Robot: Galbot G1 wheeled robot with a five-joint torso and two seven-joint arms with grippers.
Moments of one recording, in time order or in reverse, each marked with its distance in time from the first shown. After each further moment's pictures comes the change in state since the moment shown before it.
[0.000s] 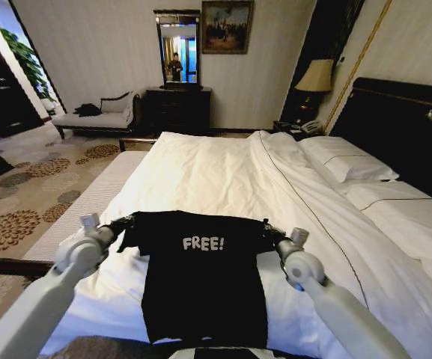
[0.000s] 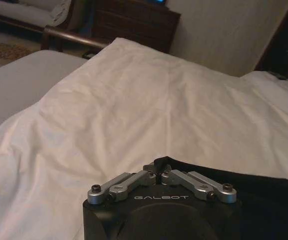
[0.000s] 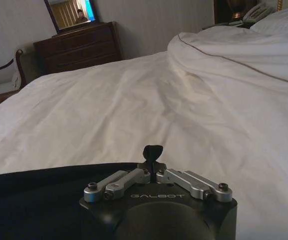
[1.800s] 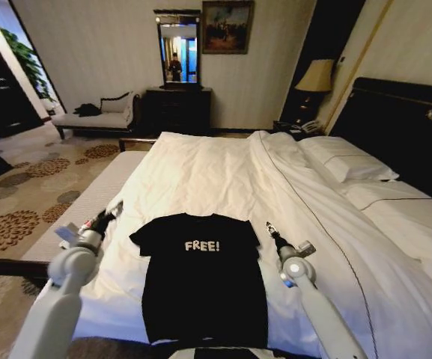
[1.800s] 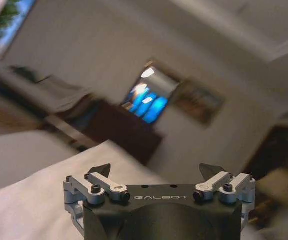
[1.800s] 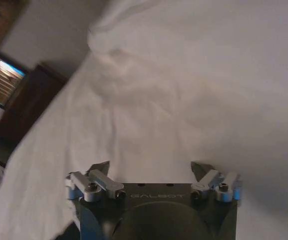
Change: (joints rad) left arm 0.202 -0.238 -0.436 -0.415 -0.109 -0.136 0.011; right arm -0.124 0.254 0.272 -0.145 0.385 0.124 -0.055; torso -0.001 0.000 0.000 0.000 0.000
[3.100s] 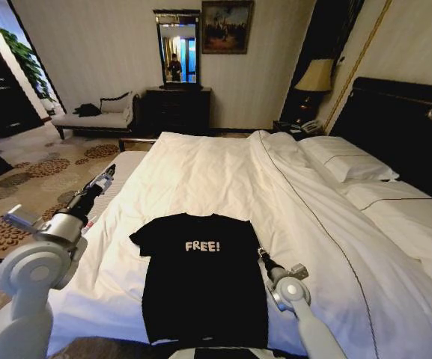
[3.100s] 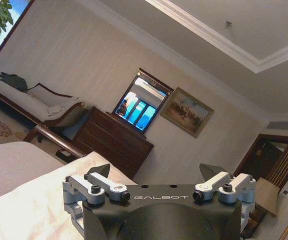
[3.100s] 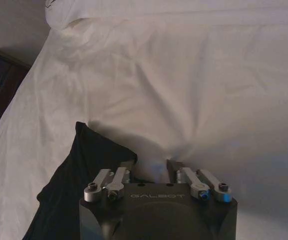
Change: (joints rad) left arm -0.013 0.000 -0.047 -0.084 -0.059 0.045 -0.068; right arm -0.186 0.090 -0.017 0.188 0.026 0.045 0.153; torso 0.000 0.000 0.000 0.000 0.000
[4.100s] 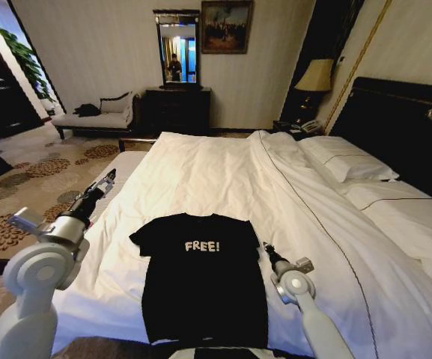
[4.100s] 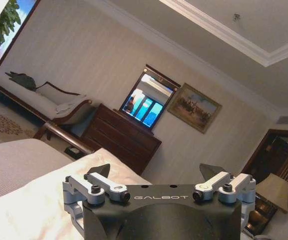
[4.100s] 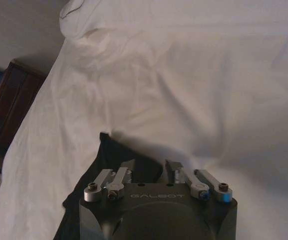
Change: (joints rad) left arm 0.002 -0.016 0.019 0.021 0.048 0.007 -0.001; right arm 0.022 0.005 0.014 0.038 0.036 -0.001 0.001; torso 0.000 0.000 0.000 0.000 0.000
